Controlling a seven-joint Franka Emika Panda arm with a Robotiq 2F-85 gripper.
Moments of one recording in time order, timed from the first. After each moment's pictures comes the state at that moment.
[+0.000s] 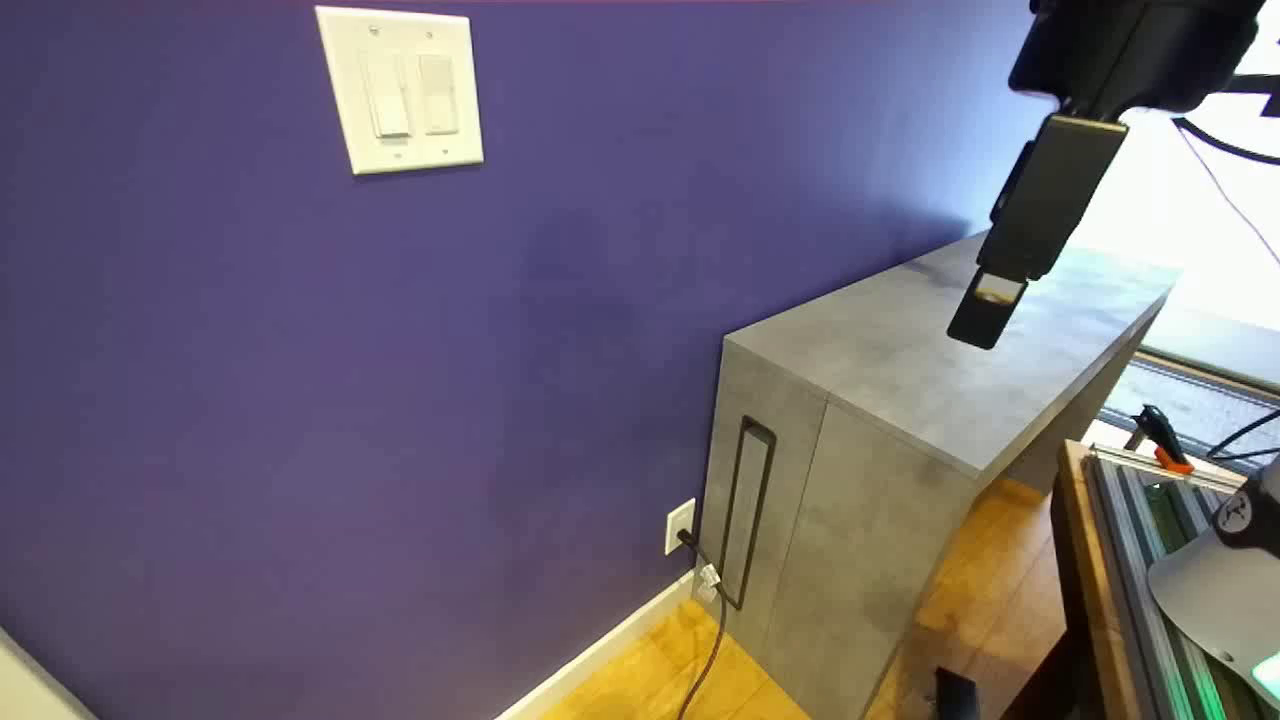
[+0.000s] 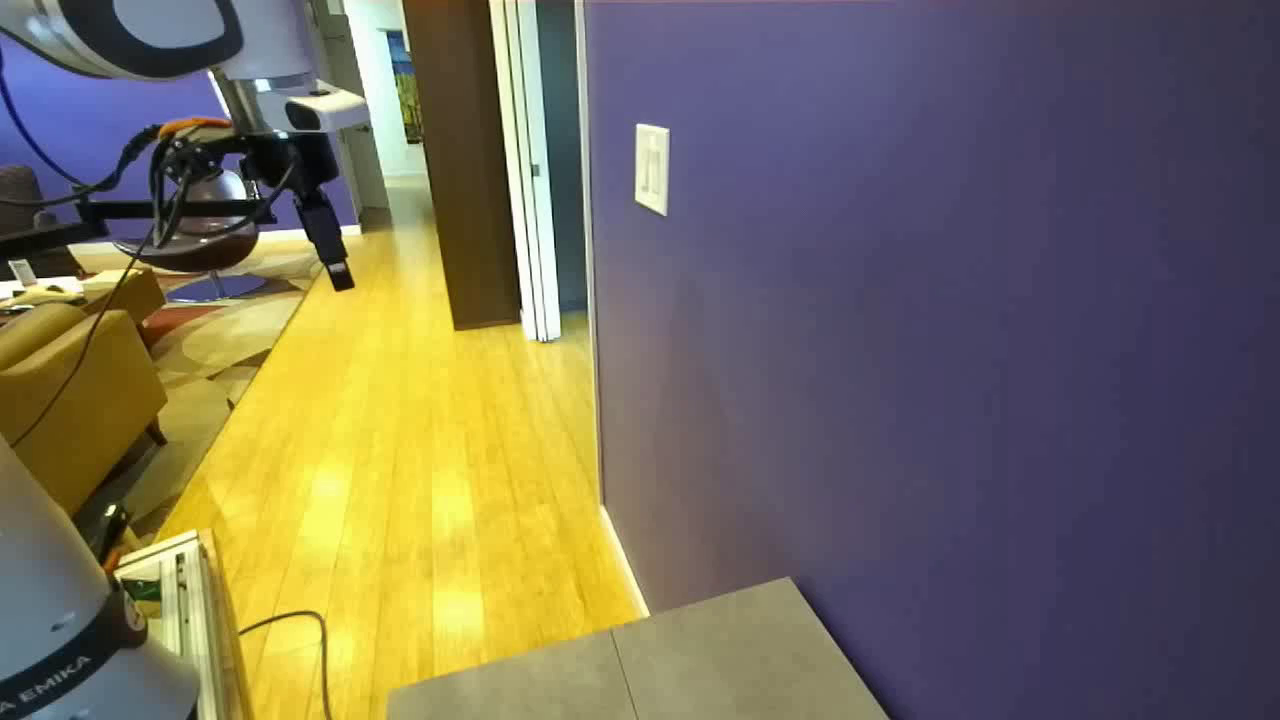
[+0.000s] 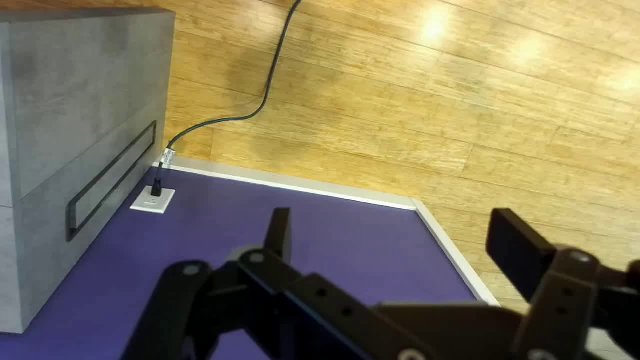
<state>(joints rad) 0.18 -0.74 0.32 -2.64 0.27 2.06 0.45</state>
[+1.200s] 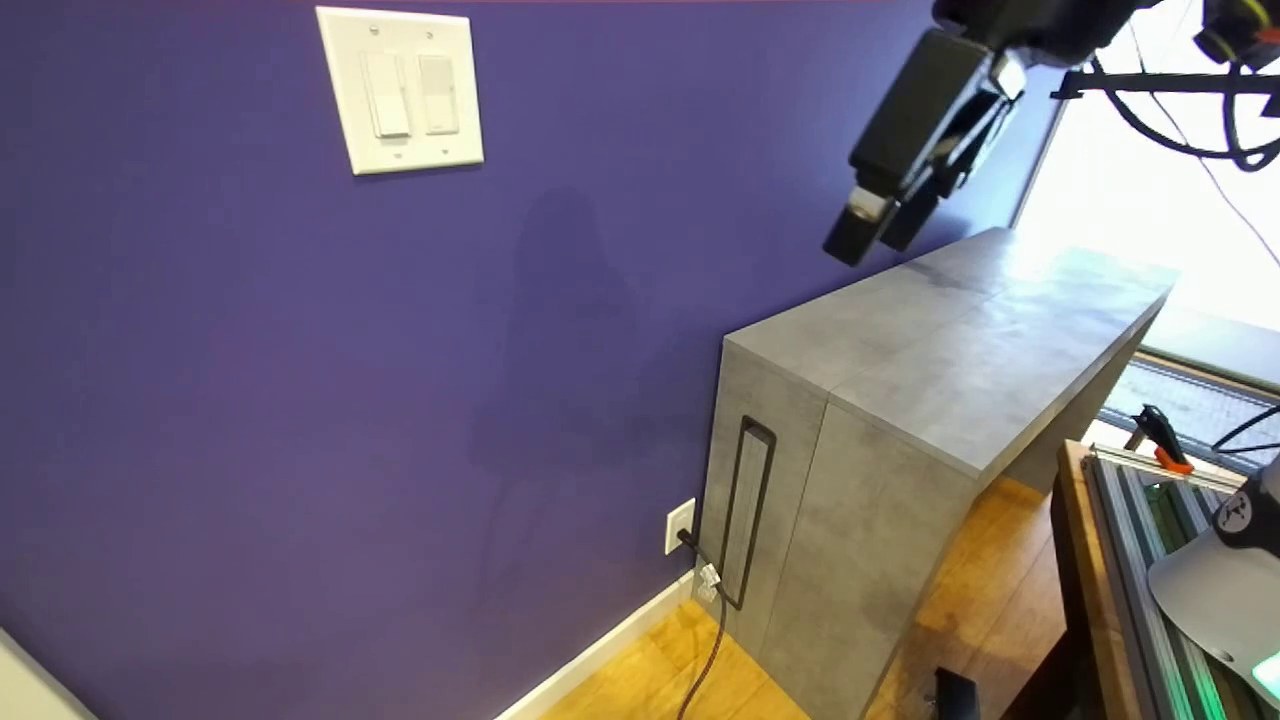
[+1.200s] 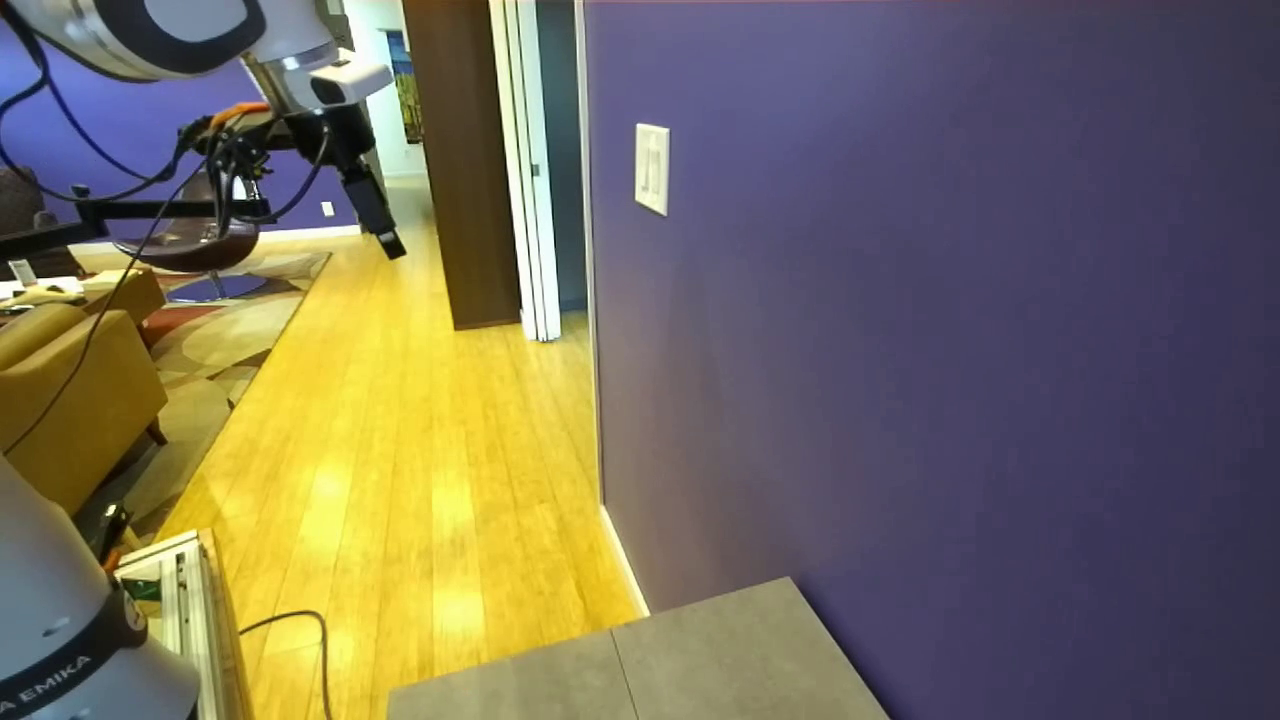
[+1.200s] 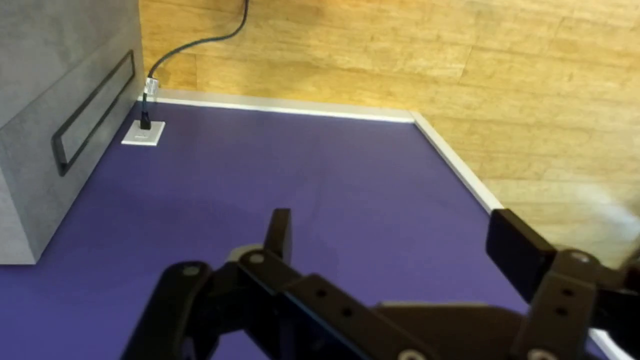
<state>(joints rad) 0.09 -0.69 0.36 -2.59 0.23 2.26 0.54</state>
